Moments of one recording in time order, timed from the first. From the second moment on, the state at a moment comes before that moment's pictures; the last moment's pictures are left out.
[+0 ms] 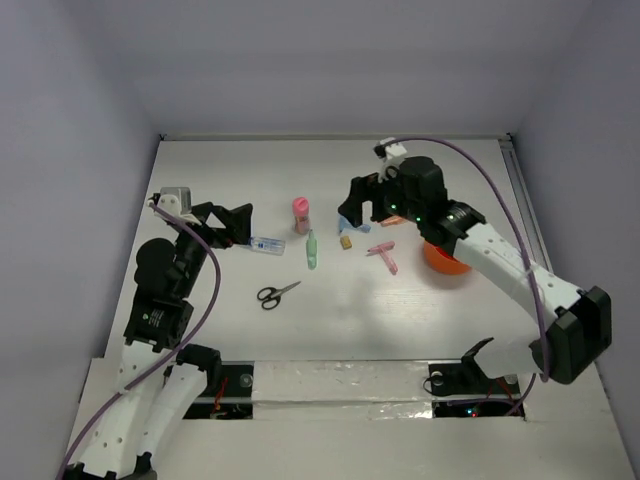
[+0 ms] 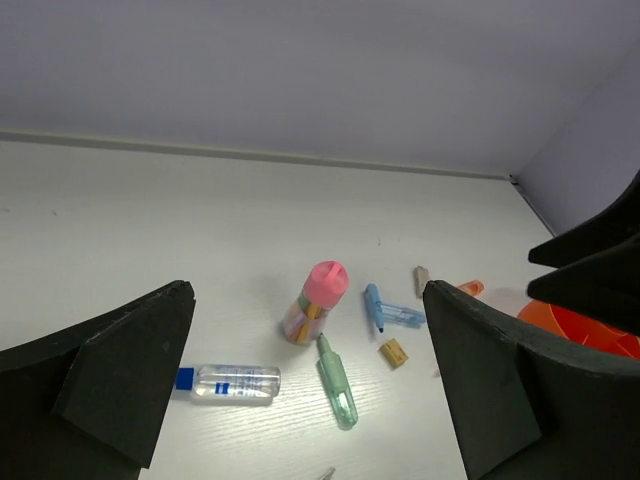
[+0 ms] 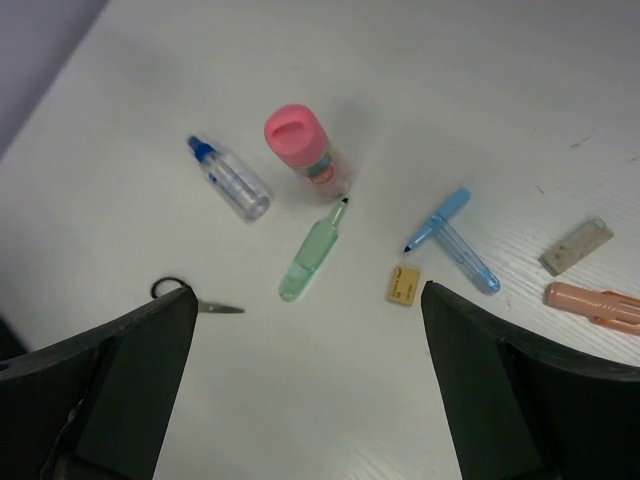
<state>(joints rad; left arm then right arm) -0.25 0.56 0.71 -0.09 0.03 -0.33 0.58 1.32 1.17 -0.23 -0.19 0.28</state>
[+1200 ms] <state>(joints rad) -0.31 0.61 0.71 -0.11 -0.06 -0.32 0.75 2.09 1.76 -0.31 0.03 0.06</state>
